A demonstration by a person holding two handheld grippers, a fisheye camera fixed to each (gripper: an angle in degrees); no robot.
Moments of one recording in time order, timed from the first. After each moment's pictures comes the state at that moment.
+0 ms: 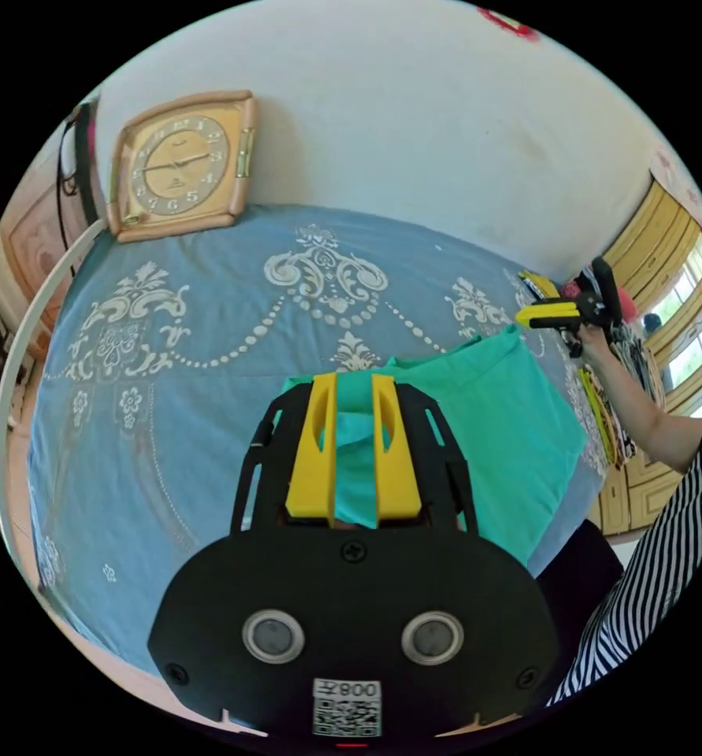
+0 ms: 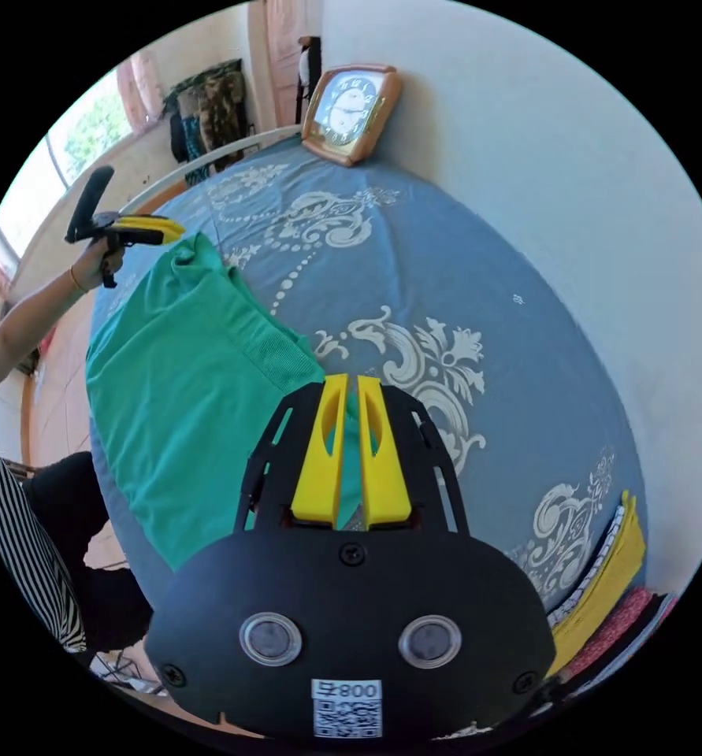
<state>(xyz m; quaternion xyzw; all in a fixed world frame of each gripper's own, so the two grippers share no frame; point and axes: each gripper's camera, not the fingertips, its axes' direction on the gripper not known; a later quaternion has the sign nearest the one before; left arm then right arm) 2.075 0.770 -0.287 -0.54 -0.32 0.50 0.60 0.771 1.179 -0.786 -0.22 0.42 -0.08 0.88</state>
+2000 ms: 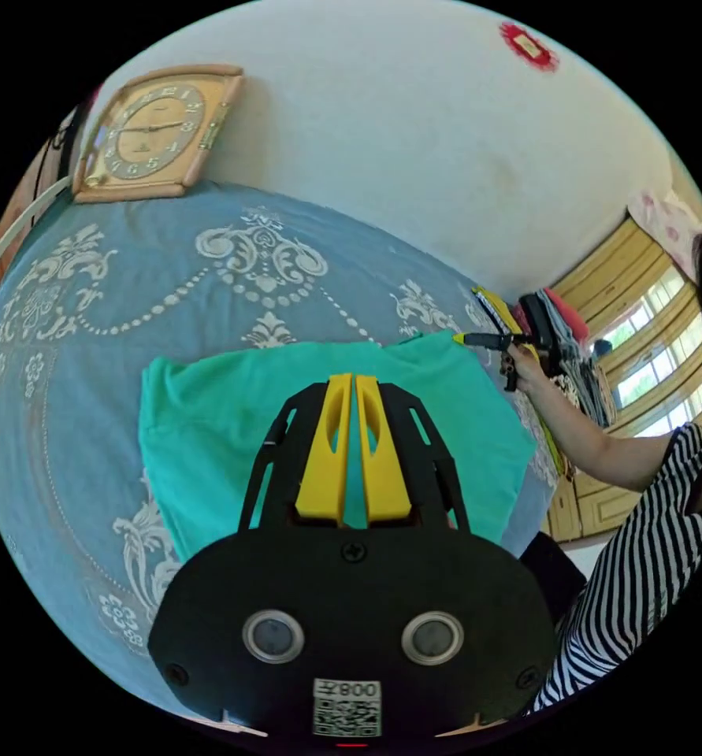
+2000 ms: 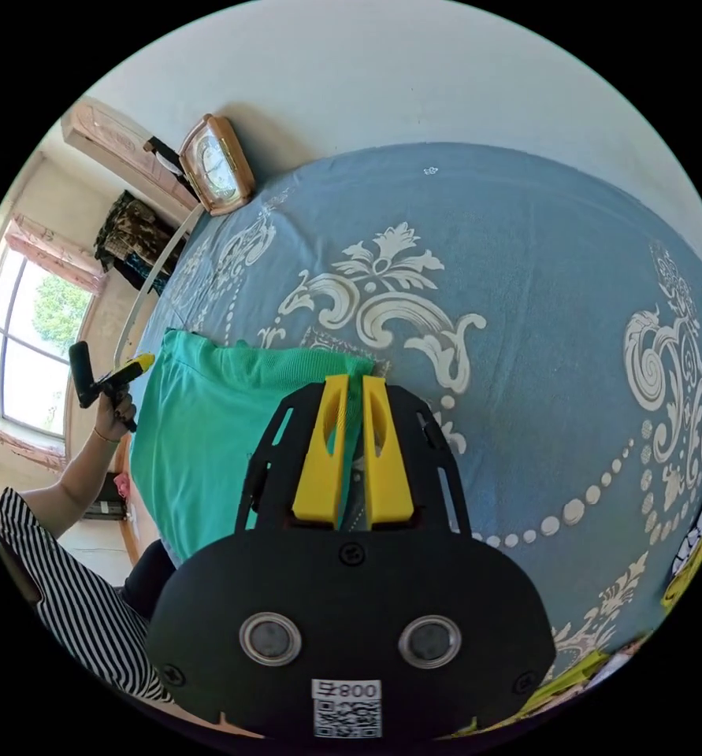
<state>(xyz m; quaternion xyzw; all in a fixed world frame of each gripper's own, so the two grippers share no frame) 2.098 0.674 -0.318 -0.56 -0.25 0.42 0.67 0.846 1.172 -1.034 -0.10 0.34 0.16 0.92</state>
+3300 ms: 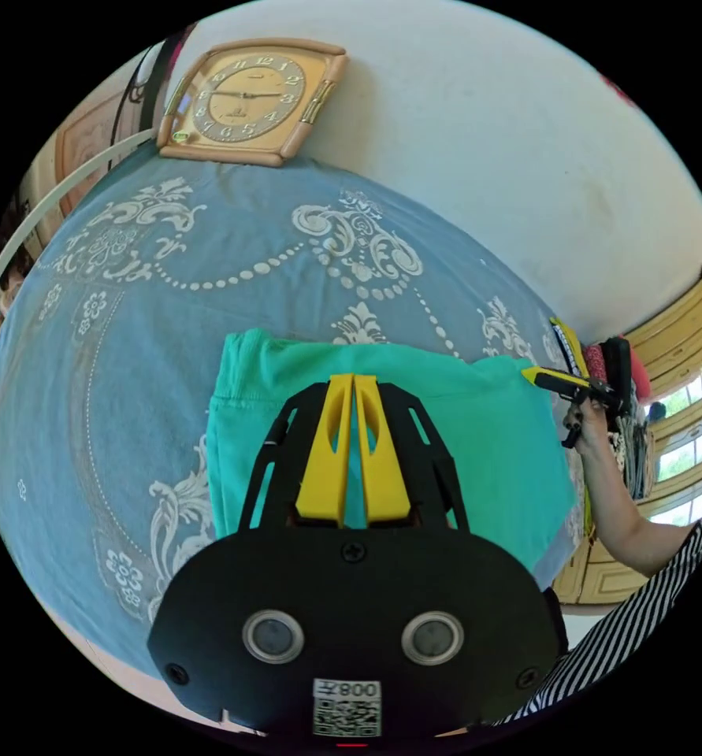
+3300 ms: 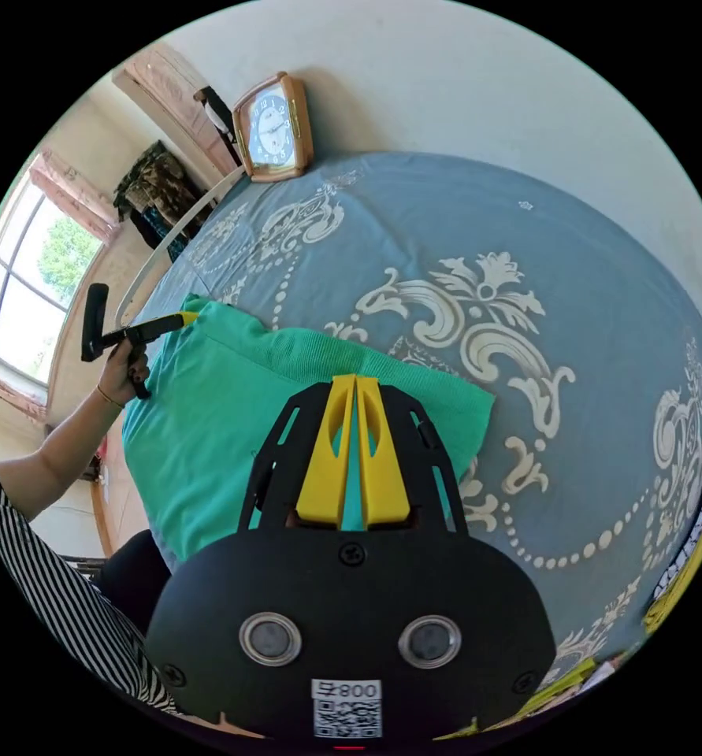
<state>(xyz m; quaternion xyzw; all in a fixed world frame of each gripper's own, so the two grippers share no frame) 2.079 0.637 -0.431 -0.49 -0.39 0.40 0.67 0.759 1.223 -0.982 -0.13 0.35 0.08 0.93</state>
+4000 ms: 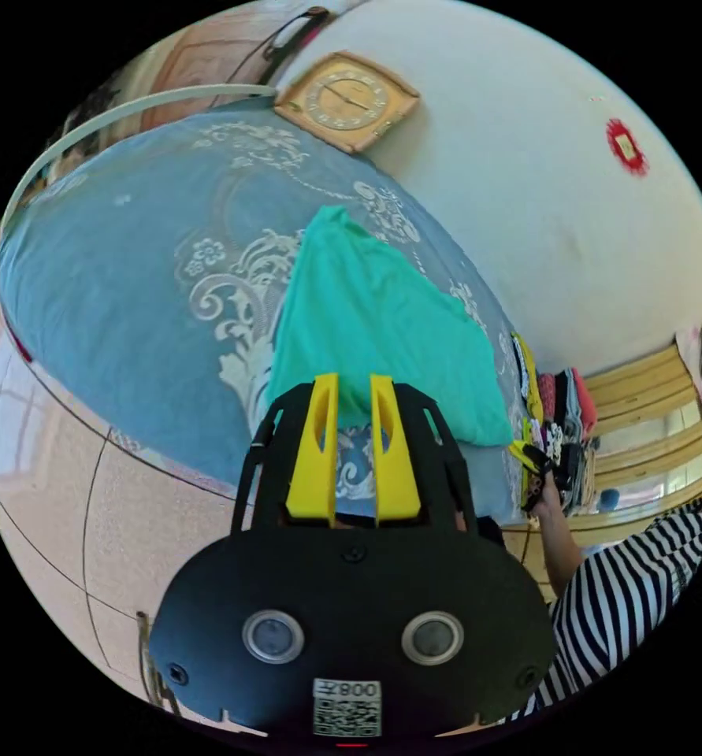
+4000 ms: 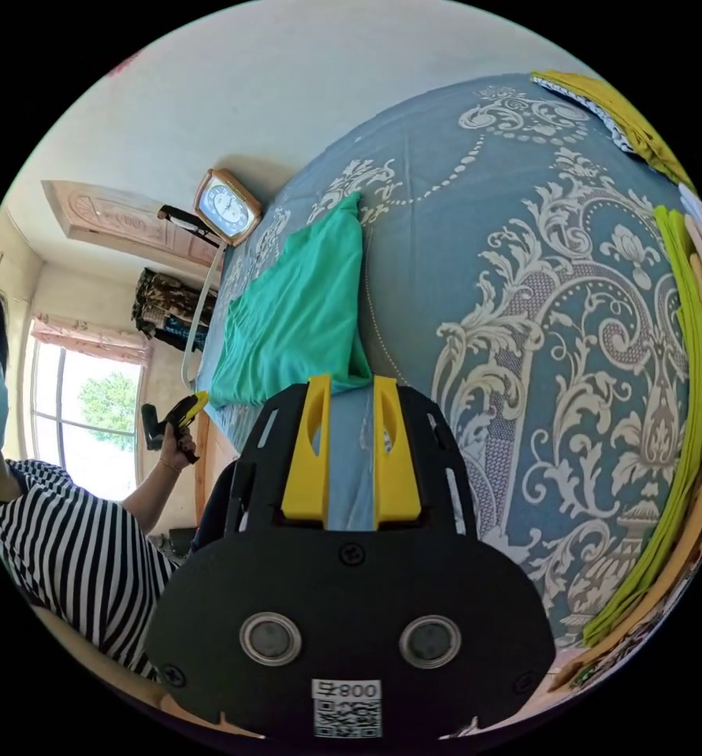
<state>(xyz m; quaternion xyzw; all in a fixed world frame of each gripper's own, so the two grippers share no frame) 2.120 0.560 -0.688 -0.45 -0.39 0.29 0.75 0.638 1.505 -1.133 0.02 0.24 0.30 0.92</state>
